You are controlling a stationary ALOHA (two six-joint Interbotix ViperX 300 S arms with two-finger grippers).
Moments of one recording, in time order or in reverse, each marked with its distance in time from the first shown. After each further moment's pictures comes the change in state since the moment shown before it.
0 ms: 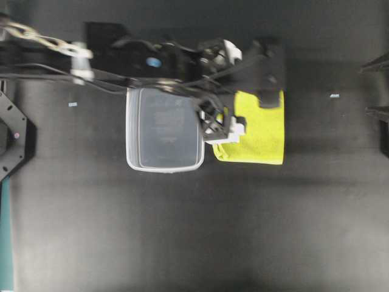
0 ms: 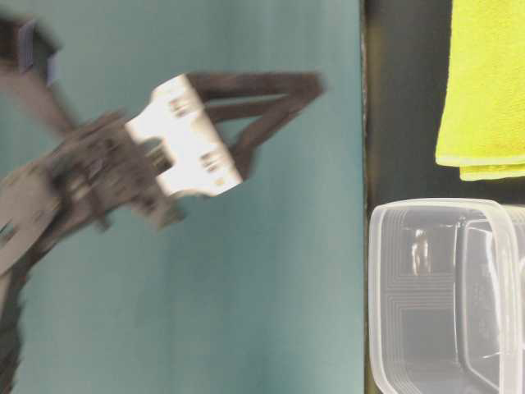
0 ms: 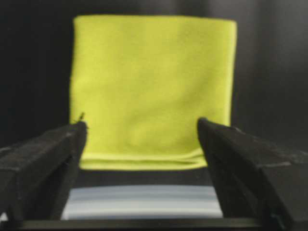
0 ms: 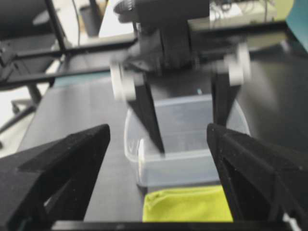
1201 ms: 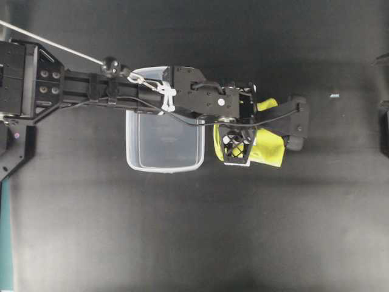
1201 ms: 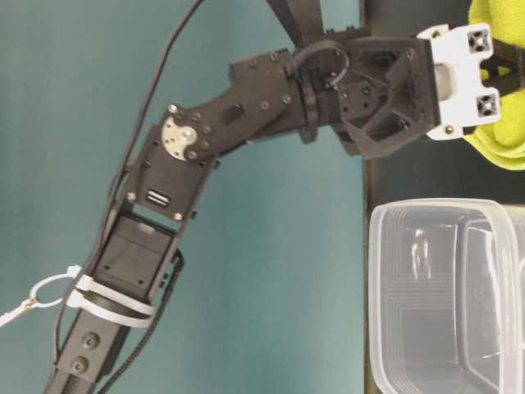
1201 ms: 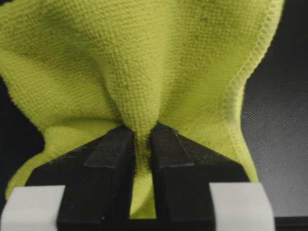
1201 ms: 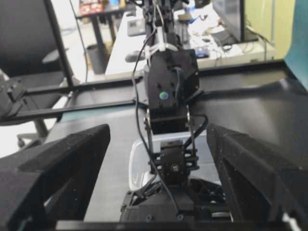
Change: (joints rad) left arm -0.032 0.319 -0.190 0.000 0.114 0.057; right arm 0.000 -0.040 0.000 0.000 -0.060 0.002
